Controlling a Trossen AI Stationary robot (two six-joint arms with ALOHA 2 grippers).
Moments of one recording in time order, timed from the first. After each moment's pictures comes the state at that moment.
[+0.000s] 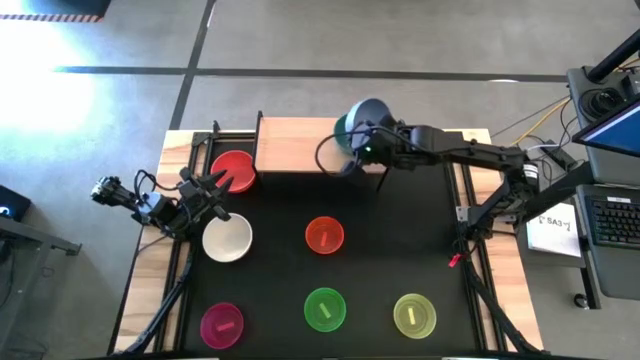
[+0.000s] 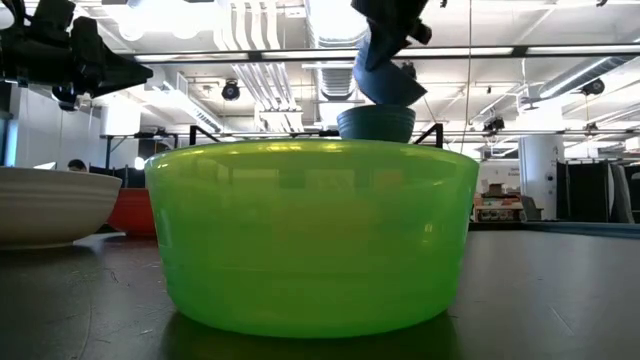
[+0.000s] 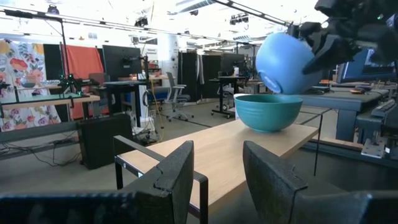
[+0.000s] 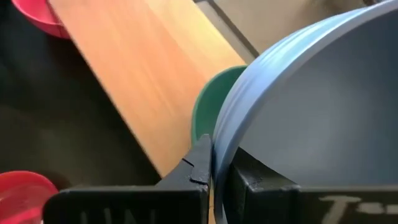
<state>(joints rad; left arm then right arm) -0.41 0.01 0.03 0.38 -1.15 0.35 -0.19 1.60 1.69 -0.93 0.47 0.18</state>
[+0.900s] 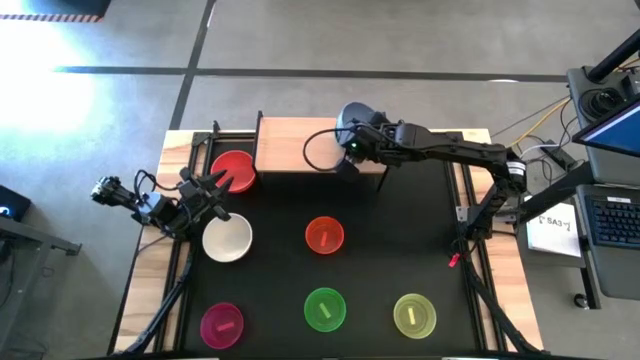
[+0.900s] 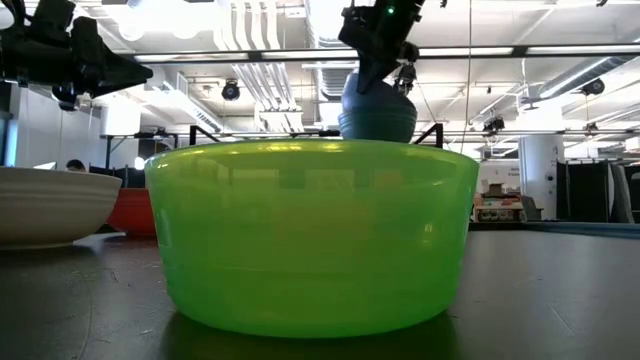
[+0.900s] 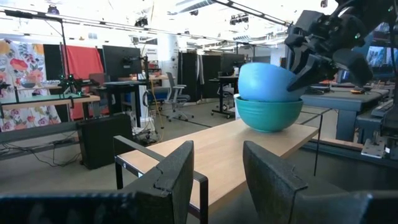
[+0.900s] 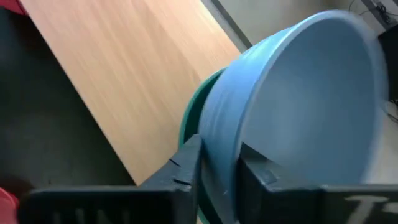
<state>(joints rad) -0.42 0.01 0.03 0.38 -1.15 0.35 -0.24 1.69 1.70 -0.91 0.47 0.13</state>
